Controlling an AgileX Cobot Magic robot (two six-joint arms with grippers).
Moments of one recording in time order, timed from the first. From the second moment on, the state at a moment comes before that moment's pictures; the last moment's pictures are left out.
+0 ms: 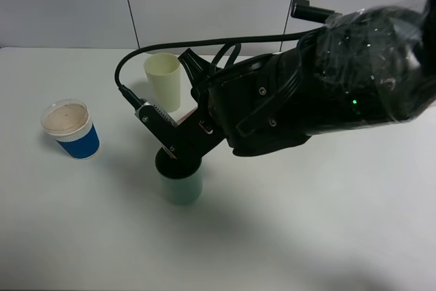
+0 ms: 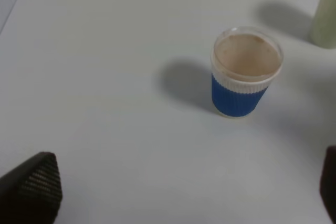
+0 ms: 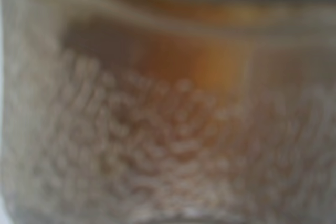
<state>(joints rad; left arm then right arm) -0.06 -0.01 -0.51 0.10 1.06 -0.11 1.10 1.78 -1.01 -1.16 0.69 -0.43</state>
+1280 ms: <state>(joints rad) -0.06 -0.01 -0.51 0.10 1.06 -0.11 1.10 1.78 -1.01 -1.19 0.77 -0.45</state>
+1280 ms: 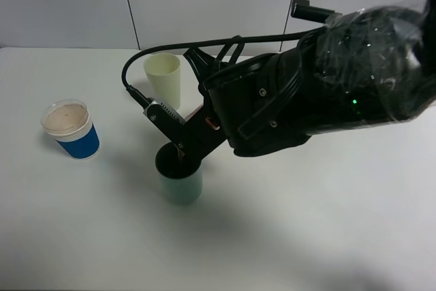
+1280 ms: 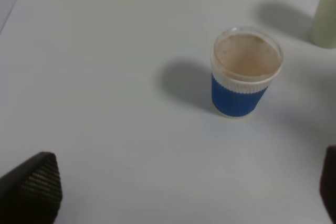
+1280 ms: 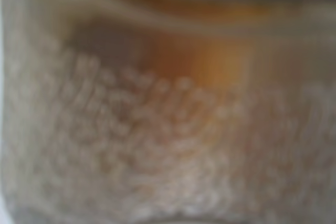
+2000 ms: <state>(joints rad) -0.06 -0.01 -0.51 0.10 1.06 -0.11 1.10 1.78 -1.01 -1.23 0.80 -0.45</state>
